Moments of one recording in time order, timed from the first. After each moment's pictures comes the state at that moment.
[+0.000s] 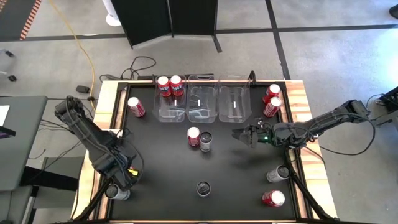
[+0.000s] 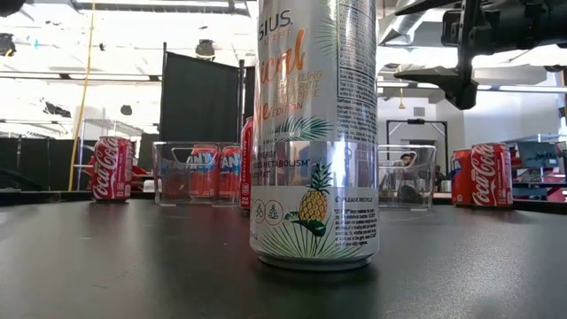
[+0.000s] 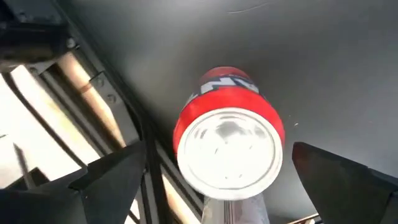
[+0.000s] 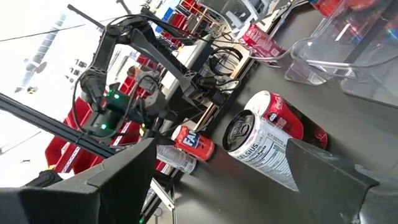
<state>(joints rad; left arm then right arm) -0.83 1.31 1.09 -1.34 0.01 -1.85 0.26 0.86 0.32 0.47 0.41 0.99</state>
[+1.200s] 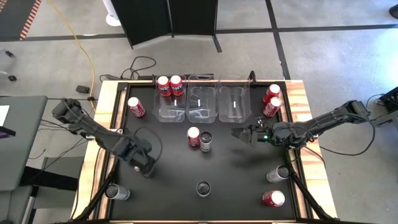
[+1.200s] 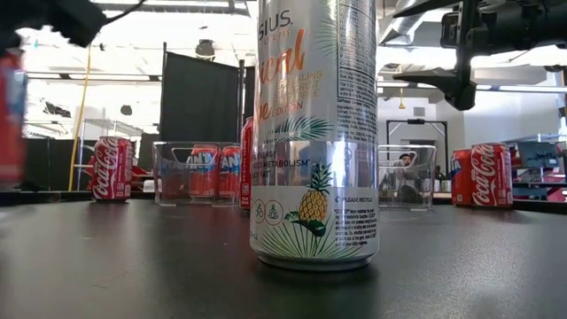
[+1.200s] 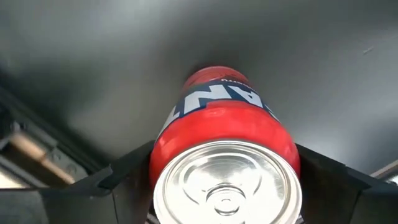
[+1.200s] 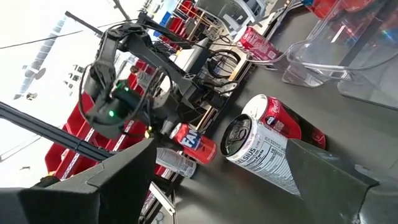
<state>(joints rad) -0.52 1.30 1.05 -1.19 0.03 -1.40 0.24 0.86 0.32 0.47 0.42 1.01</state>
